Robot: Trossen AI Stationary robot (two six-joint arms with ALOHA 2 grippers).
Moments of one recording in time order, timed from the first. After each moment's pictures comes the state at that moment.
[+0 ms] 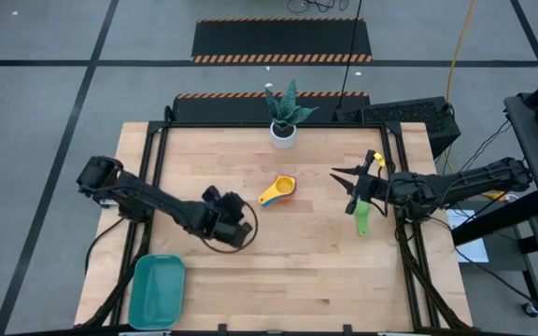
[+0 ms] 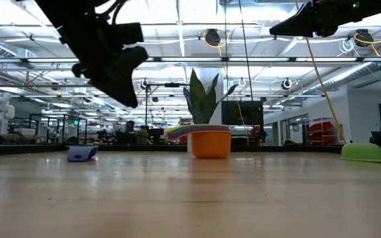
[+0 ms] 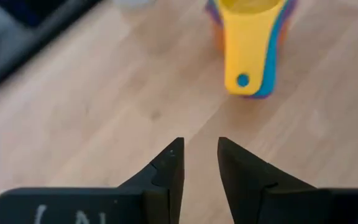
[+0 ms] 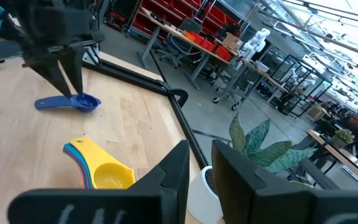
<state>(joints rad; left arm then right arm) -0.32 1.64 1.01 -0.63 -0.75 -0.88 0.17 0.69 0.44 0.12 0.60 -0.45</state>
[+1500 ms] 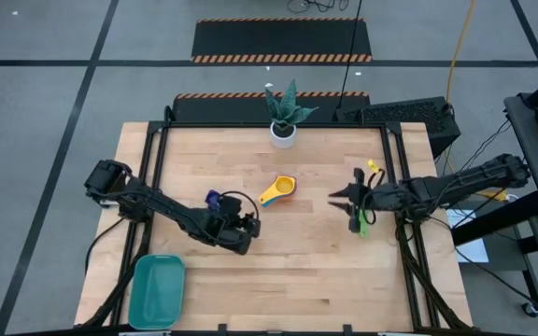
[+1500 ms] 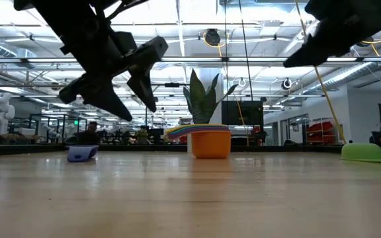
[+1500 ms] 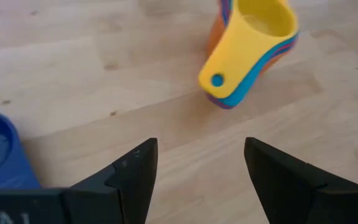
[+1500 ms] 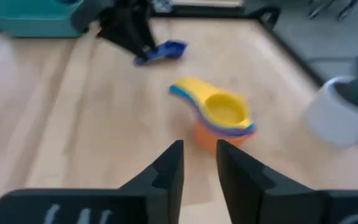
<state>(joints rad) -0.35 1.72 1.01 -0.49 -0.73 -1.45 0.22 0.75 0.44 -0.19 0.36 0.12</state>
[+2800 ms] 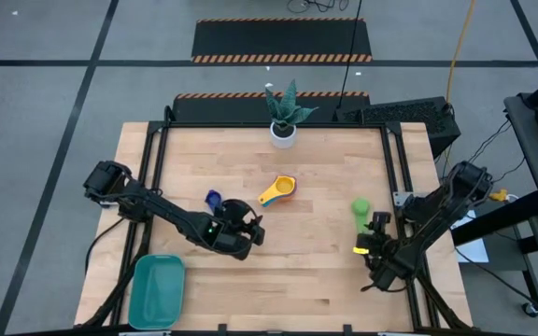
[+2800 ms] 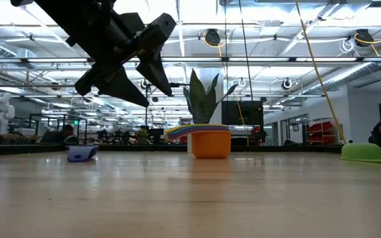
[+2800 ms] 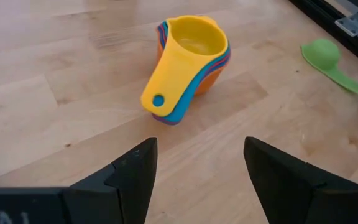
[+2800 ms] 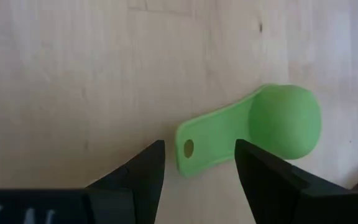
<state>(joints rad) -0.38 1.72 1.01 -0.31 -0.81 -1.23 0.93 1.52 0.61 -1.01 0.52 1.06</state>
